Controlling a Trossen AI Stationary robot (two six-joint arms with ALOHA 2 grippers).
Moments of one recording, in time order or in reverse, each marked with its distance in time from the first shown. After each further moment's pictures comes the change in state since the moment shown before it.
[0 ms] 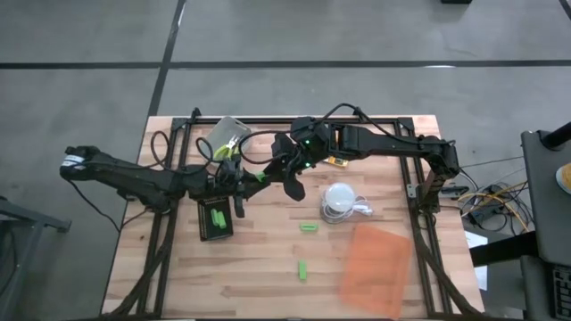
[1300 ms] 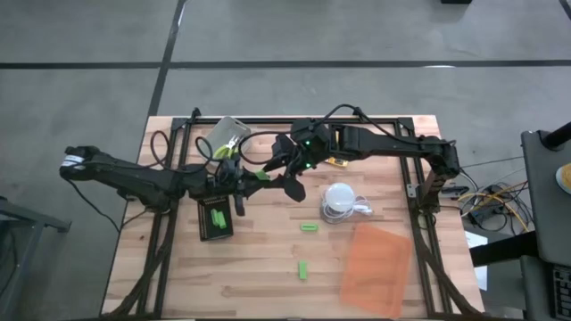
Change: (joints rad) left arm 0.000 -0.003 -0.001 0.003 -0.011 0.000; right arm -0.003 -0.005 0.000 -0.024 0.004 0.026
